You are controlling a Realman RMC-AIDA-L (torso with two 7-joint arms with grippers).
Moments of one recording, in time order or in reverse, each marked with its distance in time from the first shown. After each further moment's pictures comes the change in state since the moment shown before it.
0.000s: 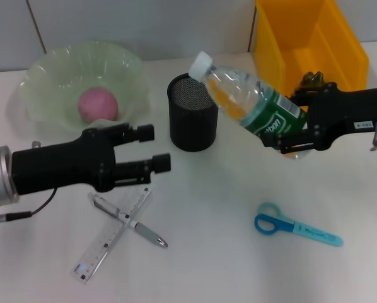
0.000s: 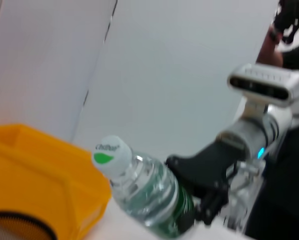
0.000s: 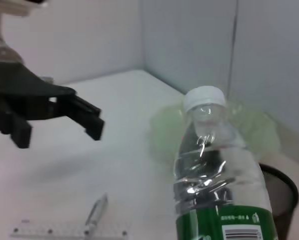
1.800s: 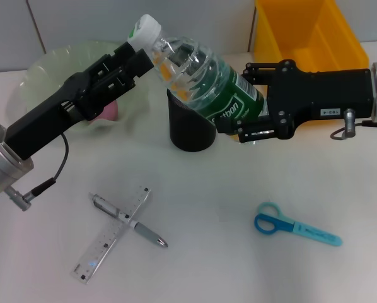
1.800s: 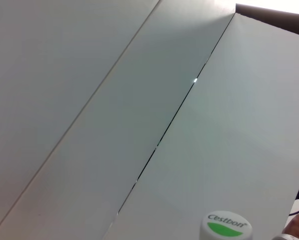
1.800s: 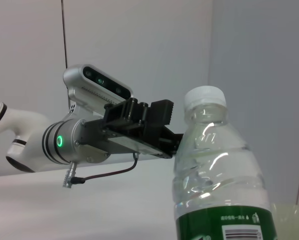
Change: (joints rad) left arm -0.088 -0.008 0.001 -0.454 -0.557 0.014 0.131; right arm 0.067 0.003 -0.029 0.150 0.245 -0.049 -0.200
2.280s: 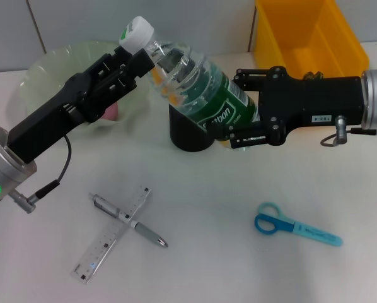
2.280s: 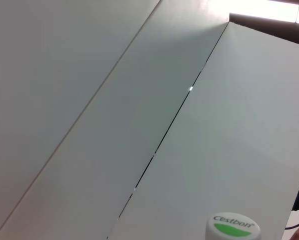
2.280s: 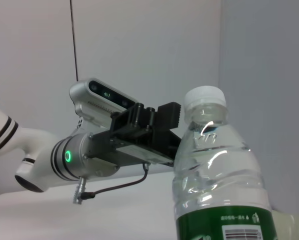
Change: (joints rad) left arm -0.010 -0.001 0.000 -0.055 -0.025 0.024 0.060; right arm 0.013 0.000 -0.015 0.088 0.046 -0.001 -0.046
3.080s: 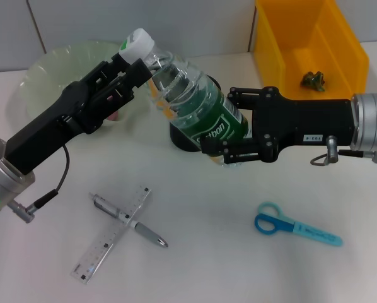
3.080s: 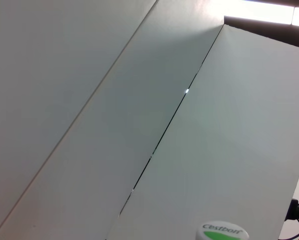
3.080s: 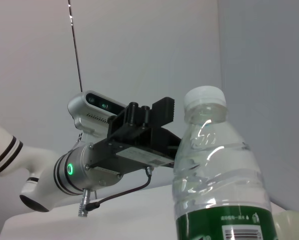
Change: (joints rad) left arm 0.015 0.000 0.000 -0.027 0.001 0.030 0.043; right arm 0.001 0.002 -0.009 0.166 0.054 0.003 -0.087
